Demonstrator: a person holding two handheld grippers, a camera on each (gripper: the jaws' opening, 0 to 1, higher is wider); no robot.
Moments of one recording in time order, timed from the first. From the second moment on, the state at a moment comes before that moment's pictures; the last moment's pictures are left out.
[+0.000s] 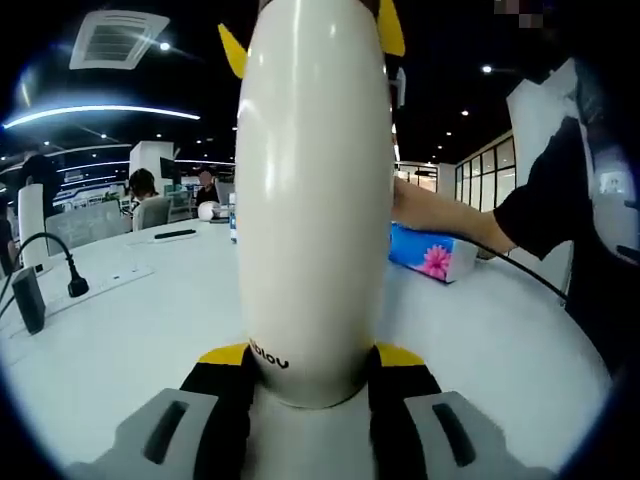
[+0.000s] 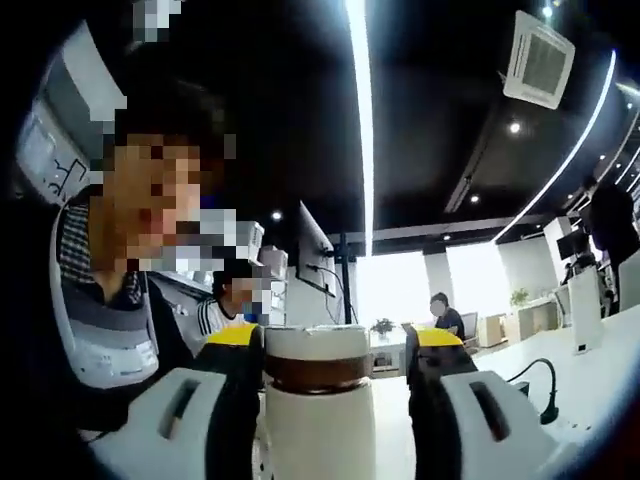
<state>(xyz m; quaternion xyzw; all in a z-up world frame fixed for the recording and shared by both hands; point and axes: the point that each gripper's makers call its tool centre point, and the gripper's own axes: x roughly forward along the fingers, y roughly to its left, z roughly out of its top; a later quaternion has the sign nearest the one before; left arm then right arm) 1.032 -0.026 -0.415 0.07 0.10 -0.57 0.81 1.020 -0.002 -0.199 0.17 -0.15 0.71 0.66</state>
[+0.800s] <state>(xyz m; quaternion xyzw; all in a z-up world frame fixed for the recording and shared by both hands) 1.032 -0.025 -0.414 0.07 0.10 -0.57 0.81 1.004 -0.014 -0.214 0.03 -0.14 0.56 0.82</state>
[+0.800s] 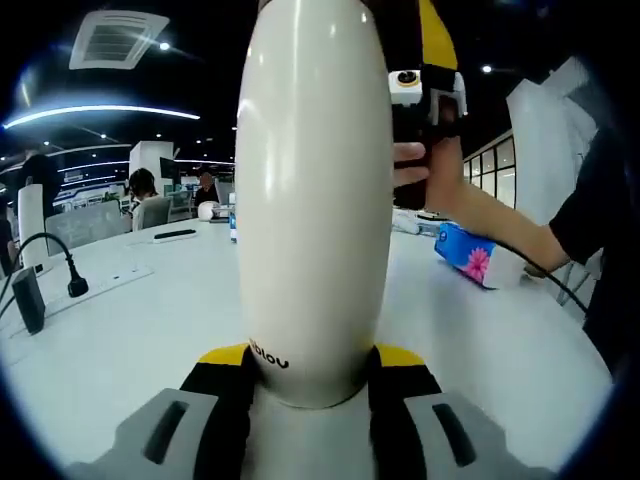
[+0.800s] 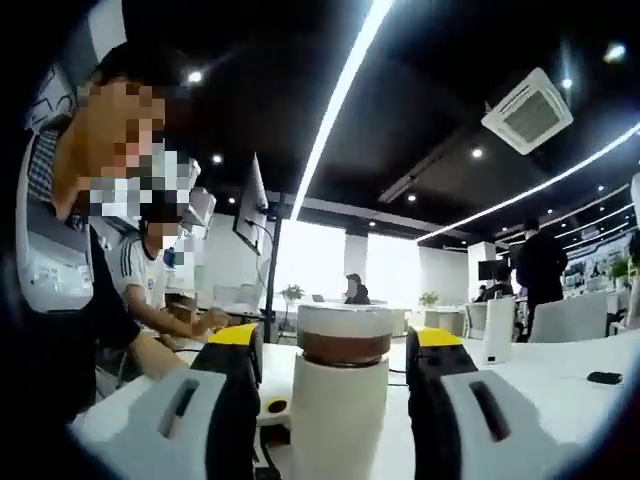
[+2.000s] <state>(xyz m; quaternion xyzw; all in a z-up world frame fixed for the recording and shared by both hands) 1.026 -0.025 -0.413 0.07 0.10 -0.56 0.82 1.012 -0.014 -0.214 -0.02 -0.14 0.38 0.92</state>
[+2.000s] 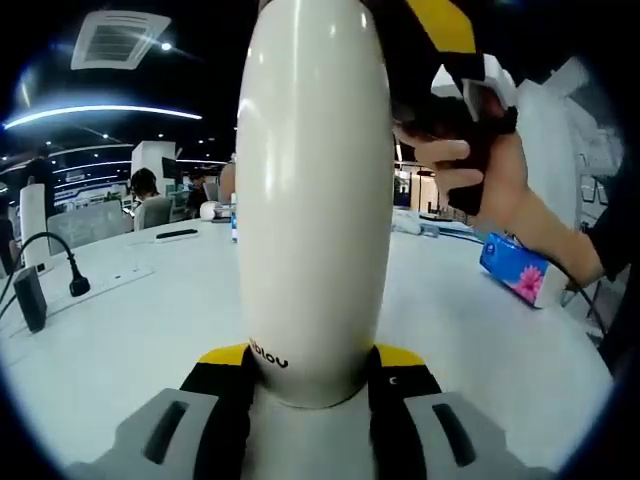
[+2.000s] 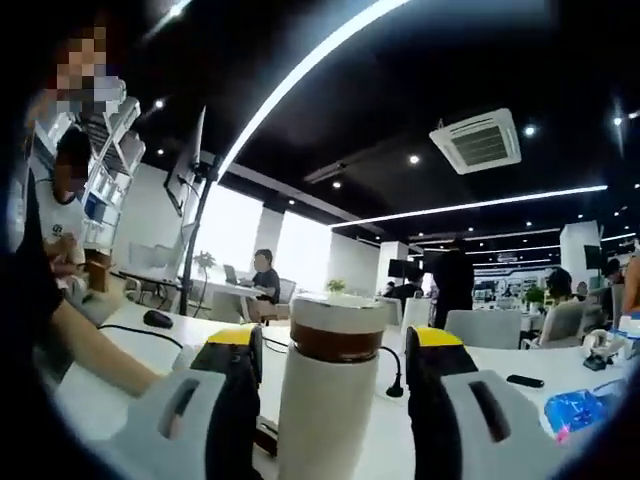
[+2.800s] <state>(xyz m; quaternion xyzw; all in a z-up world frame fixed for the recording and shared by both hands) 1.025 -0.025 -0.413 0.07 0.10 -0.57 0.82 1.017 -0.007 -0.205 0.02 -0.14 0.40 0.91</state>
